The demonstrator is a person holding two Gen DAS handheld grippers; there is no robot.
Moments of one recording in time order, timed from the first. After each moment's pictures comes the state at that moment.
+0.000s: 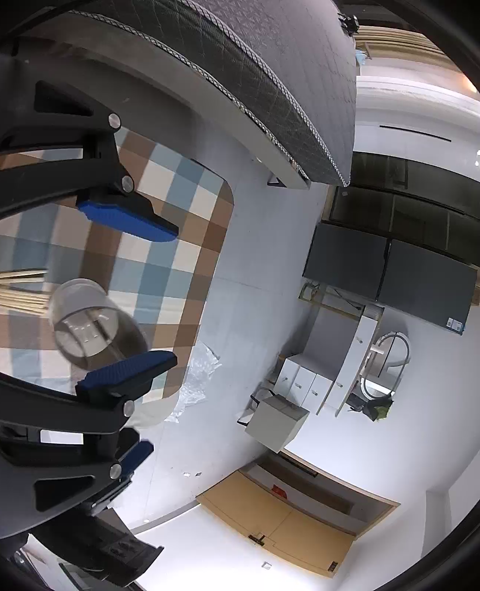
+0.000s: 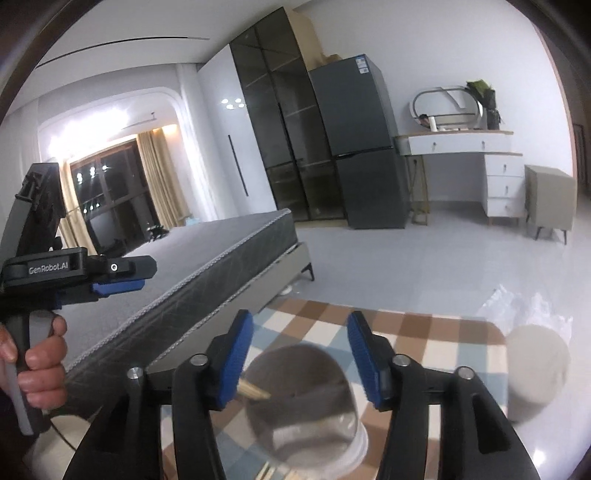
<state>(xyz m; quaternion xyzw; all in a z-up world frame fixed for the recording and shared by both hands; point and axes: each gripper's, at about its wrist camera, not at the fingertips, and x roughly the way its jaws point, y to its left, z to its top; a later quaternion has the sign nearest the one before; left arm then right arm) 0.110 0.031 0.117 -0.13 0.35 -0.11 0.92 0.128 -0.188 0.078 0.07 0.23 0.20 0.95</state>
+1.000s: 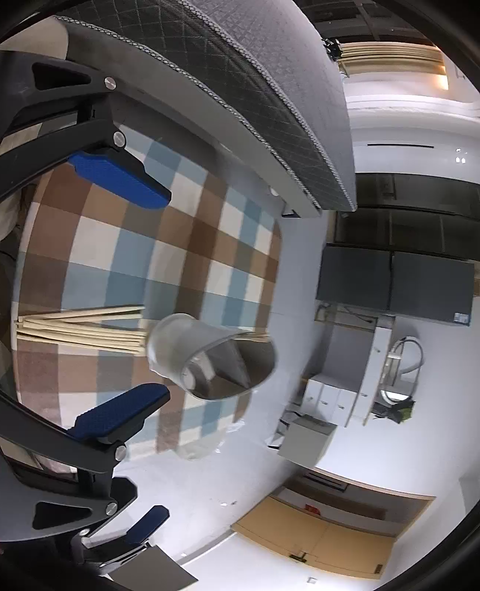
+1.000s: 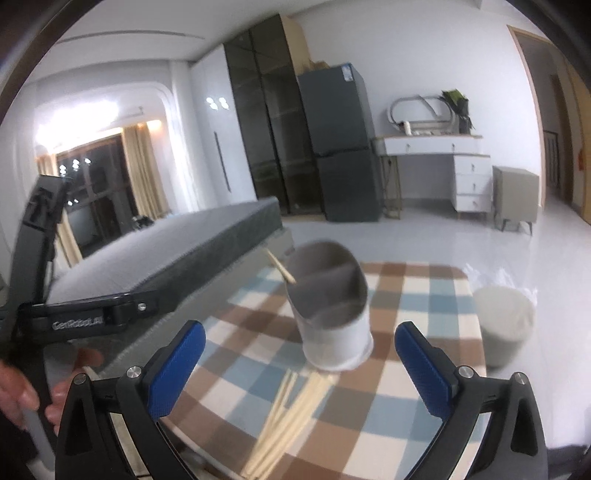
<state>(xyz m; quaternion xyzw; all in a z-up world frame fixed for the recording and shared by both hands) 0.005 0.021 0.020 -0.06 0.36 -0.06 0.93 -0.018 -0.163 0.026 0.06 0.24 0.15 0.96</state>
